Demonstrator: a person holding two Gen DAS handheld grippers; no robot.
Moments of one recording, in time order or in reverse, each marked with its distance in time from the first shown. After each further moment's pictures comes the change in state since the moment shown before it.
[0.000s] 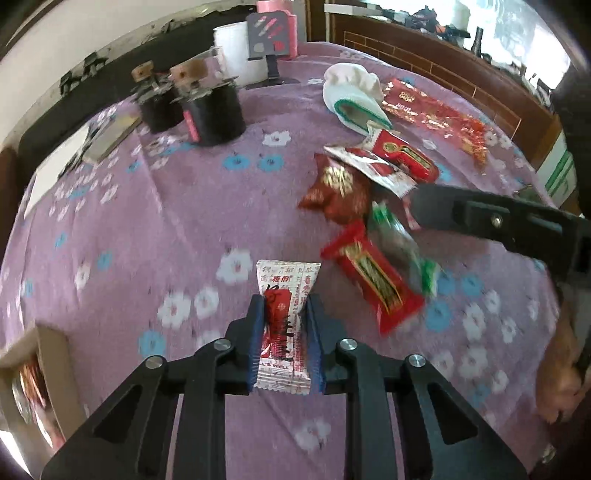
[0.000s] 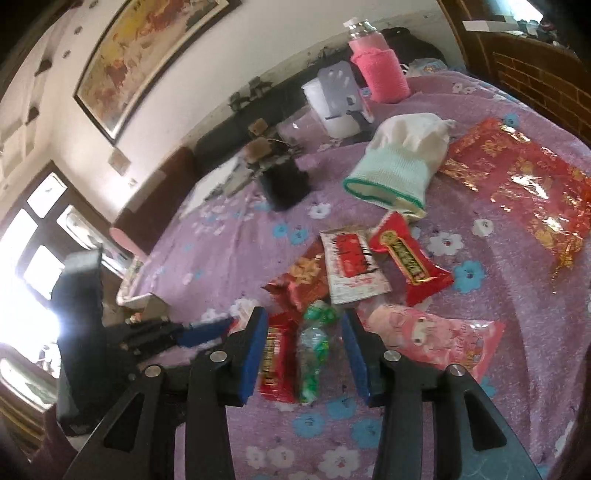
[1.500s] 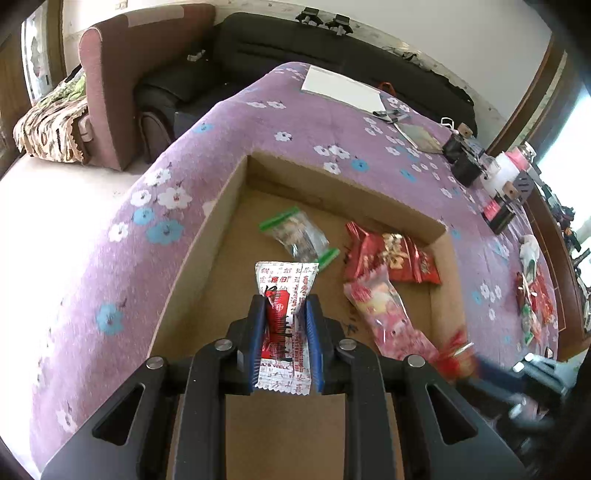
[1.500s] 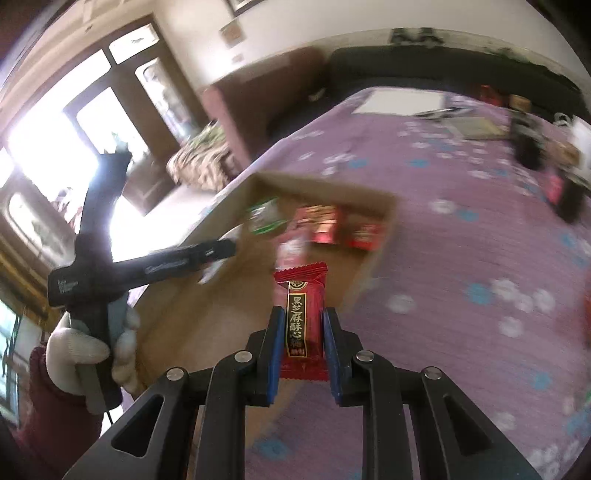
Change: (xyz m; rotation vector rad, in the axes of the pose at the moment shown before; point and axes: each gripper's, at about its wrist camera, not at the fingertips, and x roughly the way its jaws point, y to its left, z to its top) left arm -0.098 0.272 -0.176 -0.748 -0.109 0.158; right arm 0.128 0.285 -0.093 -0.515 0.342 0.075
